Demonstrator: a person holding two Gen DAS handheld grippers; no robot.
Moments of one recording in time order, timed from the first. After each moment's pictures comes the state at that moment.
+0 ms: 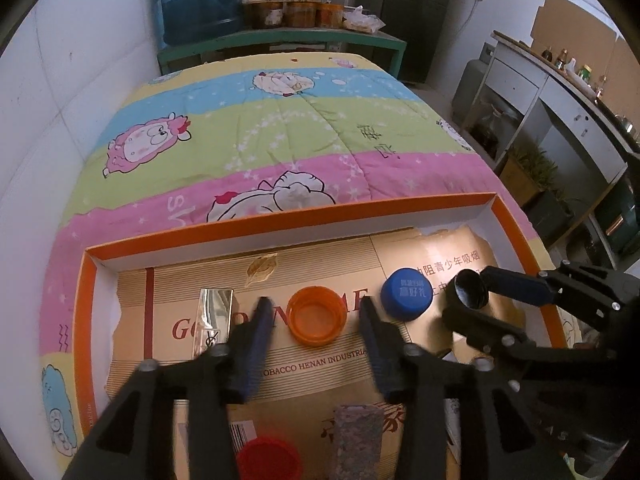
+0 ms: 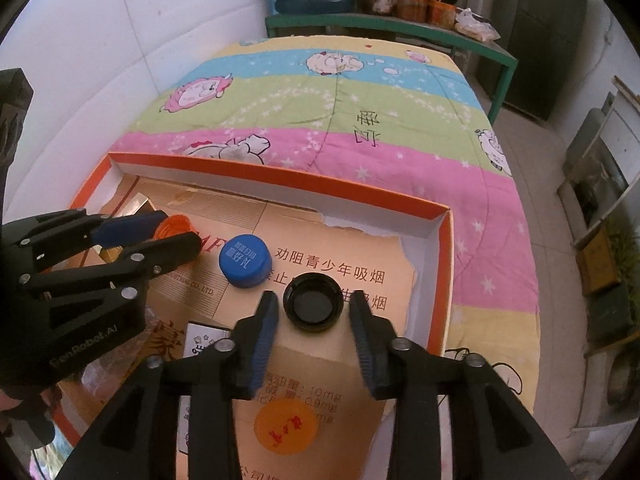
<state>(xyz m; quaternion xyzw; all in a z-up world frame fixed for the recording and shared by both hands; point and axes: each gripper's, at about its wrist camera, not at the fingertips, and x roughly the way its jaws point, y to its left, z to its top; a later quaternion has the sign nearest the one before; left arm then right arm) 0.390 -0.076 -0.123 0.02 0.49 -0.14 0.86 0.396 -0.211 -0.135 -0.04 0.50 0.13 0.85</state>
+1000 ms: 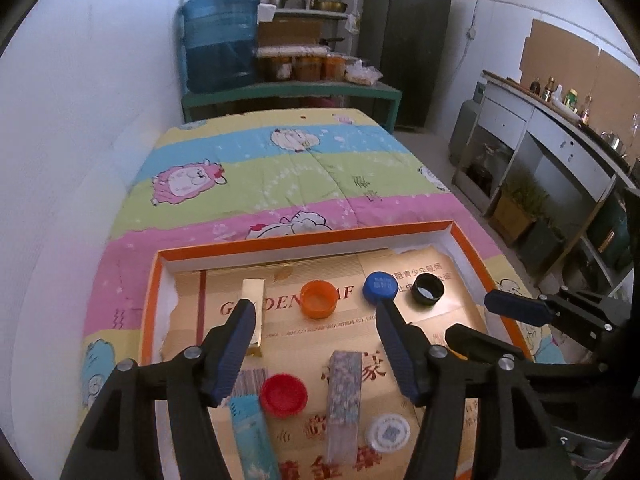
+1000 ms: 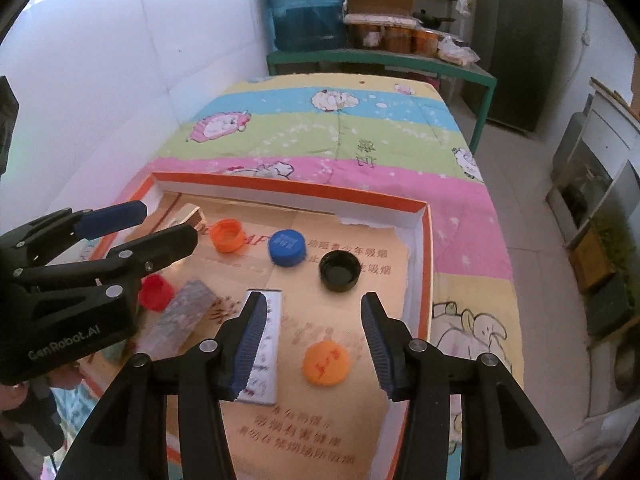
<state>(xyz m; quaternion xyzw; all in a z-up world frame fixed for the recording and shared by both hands) 0.323 -0.057 -0.068 0.01 0.41 -0.12 0.91 0.330 -0.206 -0.092 -0.01 0.45 0.12 0.89</state>
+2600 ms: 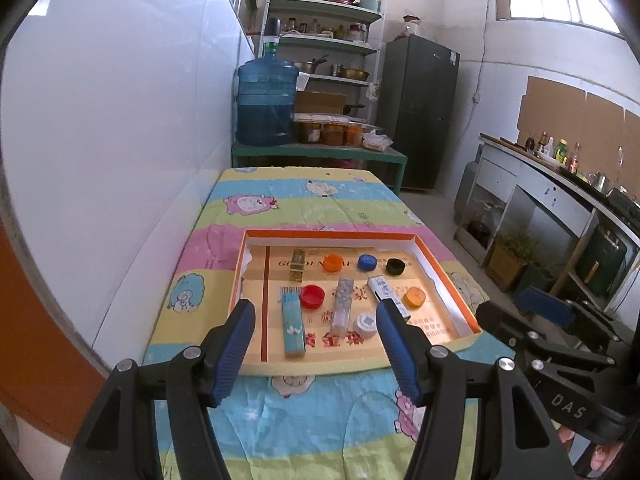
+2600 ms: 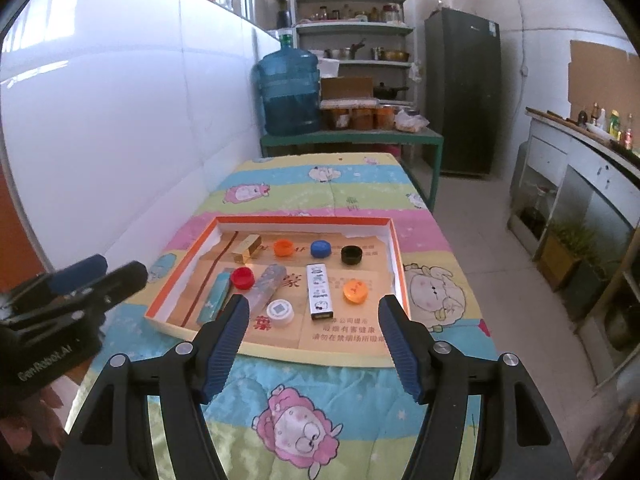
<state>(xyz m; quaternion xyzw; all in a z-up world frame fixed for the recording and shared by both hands) 0.132 -0.006 -0.012 -0.03 0.30 -0.08 0.95 0.148 -0.182 -0.021 0.02 0.31 0.05 0.95</state>
